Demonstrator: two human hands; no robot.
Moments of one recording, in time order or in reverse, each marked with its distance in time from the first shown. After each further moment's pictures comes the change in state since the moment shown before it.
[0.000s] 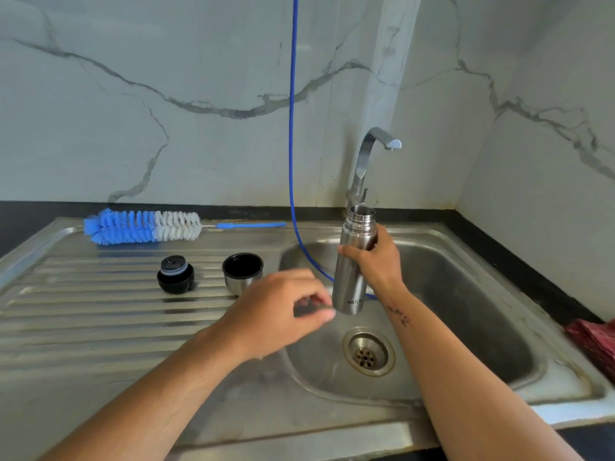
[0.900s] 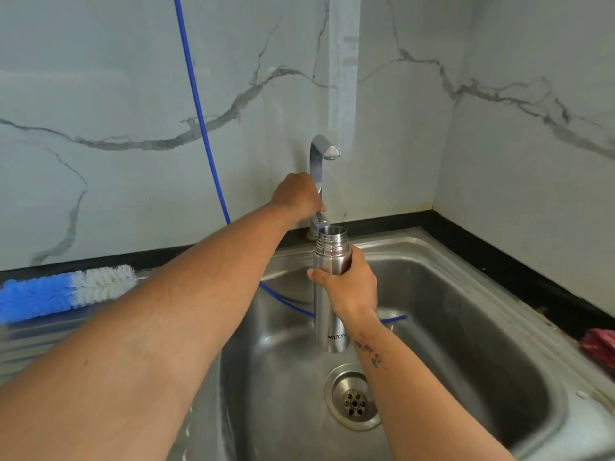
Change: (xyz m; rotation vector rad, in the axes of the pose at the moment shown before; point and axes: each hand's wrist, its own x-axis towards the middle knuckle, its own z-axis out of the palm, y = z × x) left_hand 0.316 -0.063 0.038 0.271 0.025 -0.395; right_hand 0.033 0.029 -0.001 0.098 0.130 0.126
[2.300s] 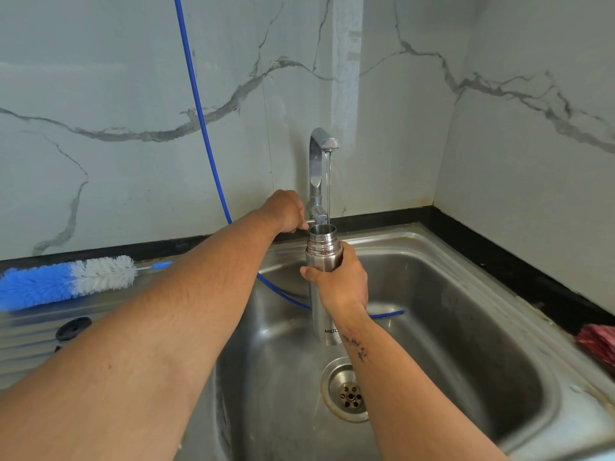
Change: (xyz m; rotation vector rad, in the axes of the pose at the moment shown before) left_hand -0.019 -0.032 0.015 -0.009 -0.185 -0.072; right_hand -0.003 0.000 0.009 -0.044 -0.011 0.034
